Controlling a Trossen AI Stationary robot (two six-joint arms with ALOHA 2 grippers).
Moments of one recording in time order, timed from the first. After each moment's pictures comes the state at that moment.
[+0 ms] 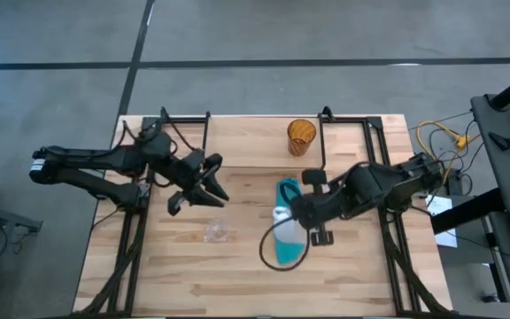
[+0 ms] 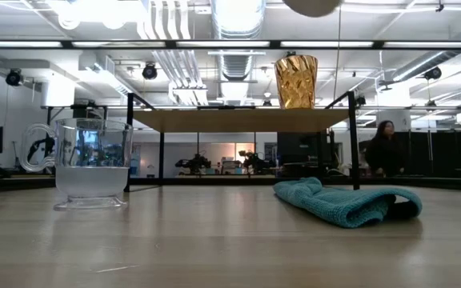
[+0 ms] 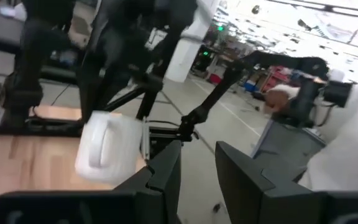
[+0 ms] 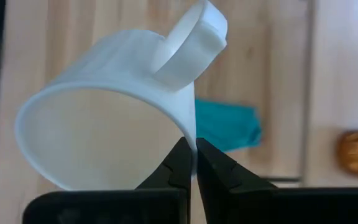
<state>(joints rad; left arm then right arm) -0.01 1.05 1.04 0.01 0.53 -0.38 0.39 1.75 2.05 -1.52 0.25 0.22</state>
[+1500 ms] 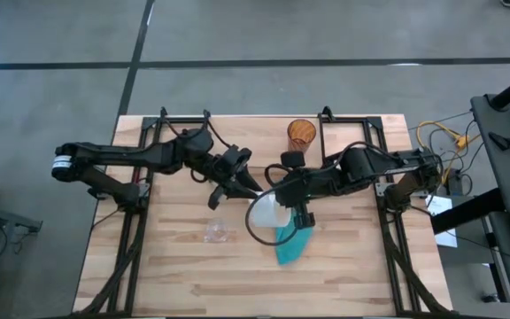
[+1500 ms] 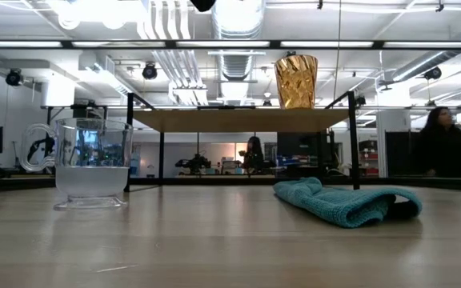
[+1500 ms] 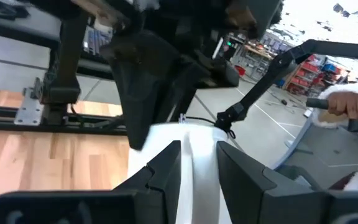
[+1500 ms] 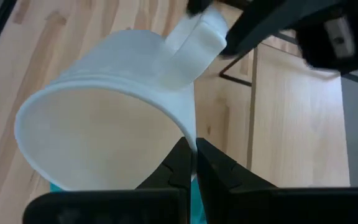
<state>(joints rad) 0.06 1.33 1.16 0.09 0.54 -0.31 0.26 1.76 2.08 -1.26 0.26 -0.09</state>
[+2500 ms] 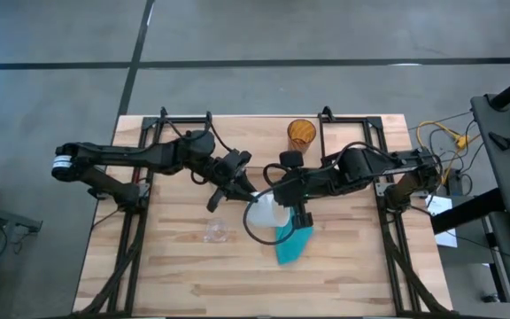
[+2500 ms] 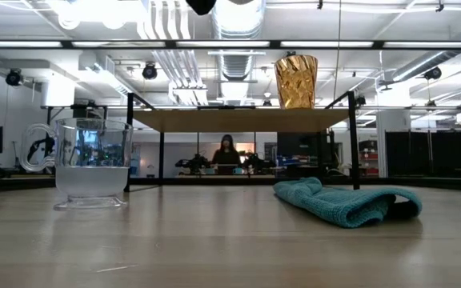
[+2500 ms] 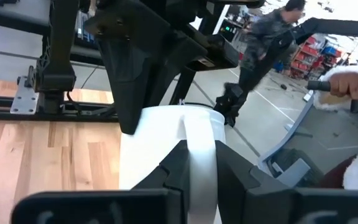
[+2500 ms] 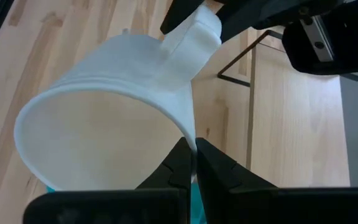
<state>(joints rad) 0.06 1.34 1.16 0.02 0.56 -0.25 0.26 1.76 2.07 -1.24 0.26 -0.09</state>
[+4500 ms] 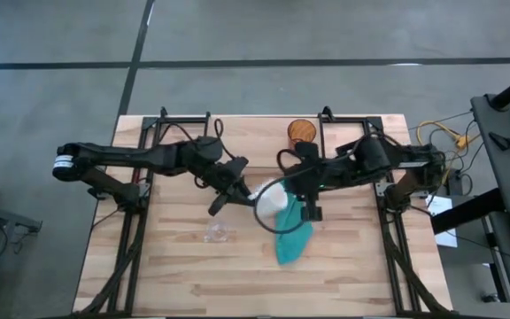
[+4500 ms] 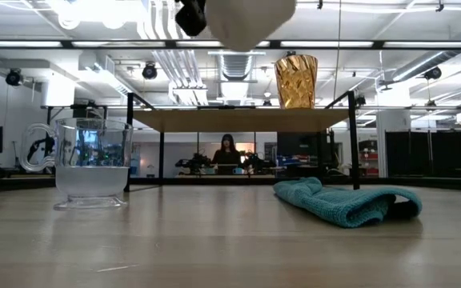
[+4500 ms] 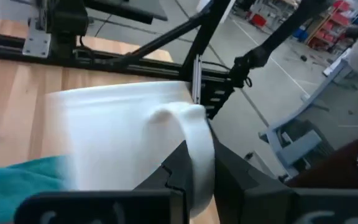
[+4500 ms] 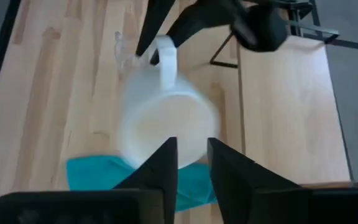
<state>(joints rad) 0.05 1.34 1.15 -0.15 0.52 -0.20 0.26 1.74 2.21 -1.41 0.27 0.06</state>
